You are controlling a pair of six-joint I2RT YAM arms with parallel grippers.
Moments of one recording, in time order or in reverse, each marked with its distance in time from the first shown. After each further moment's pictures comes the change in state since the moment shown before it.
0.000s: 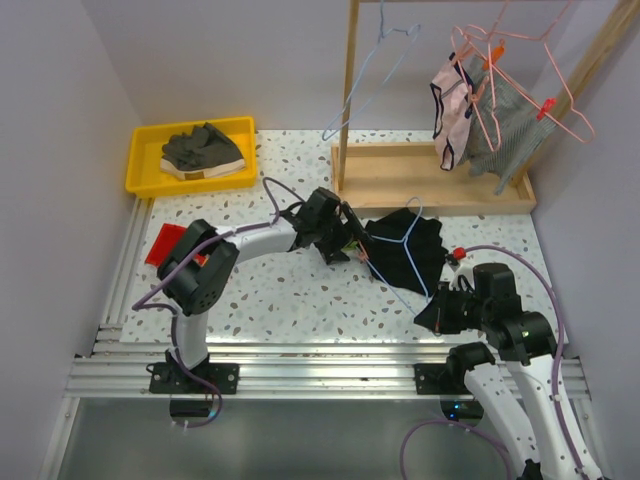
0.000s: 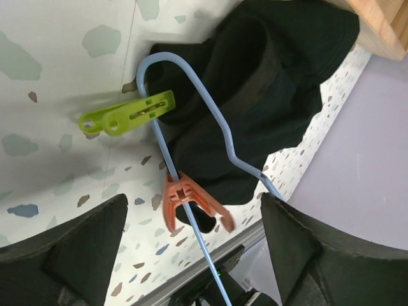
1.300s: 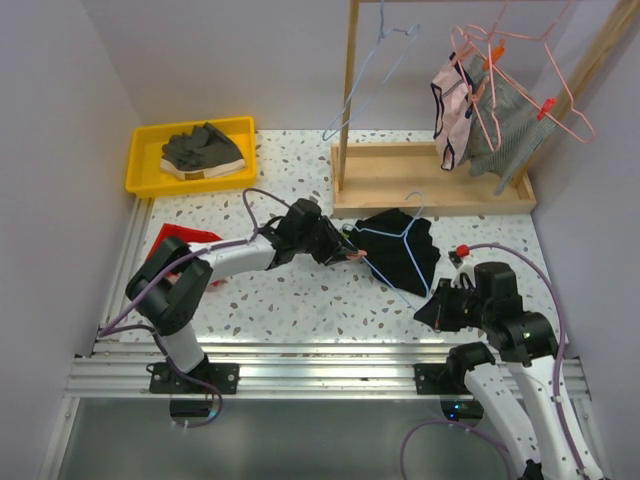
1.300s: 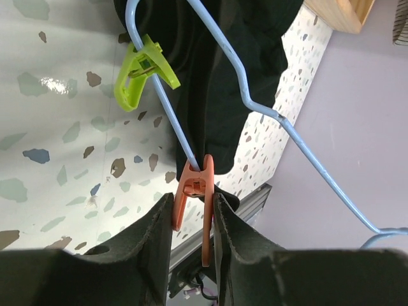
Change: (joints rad) left arm 0.006 -0.187 -0.245 0.179 0.035 -0.012; right arm 0.004 -0.002 0.004 0.025 0.030 0.045
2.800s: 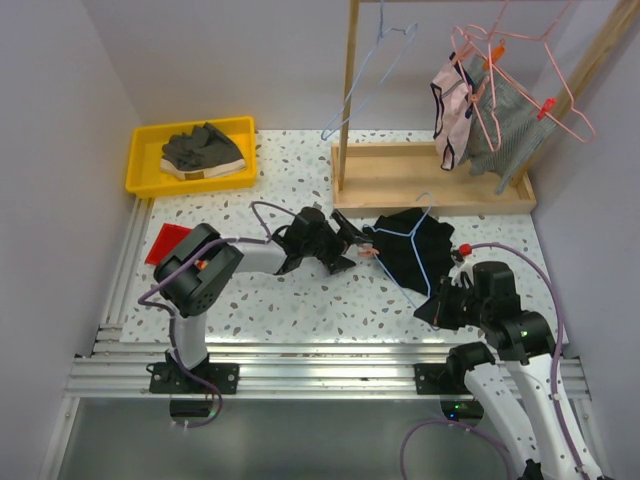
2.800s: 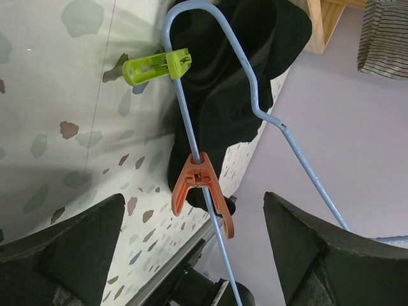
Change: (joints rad) left arm -0.002 0.172 -0.053 0.354 0.031 -0.165; right arm 0.000 0.000 -0.019 0.035 0.031 0.066
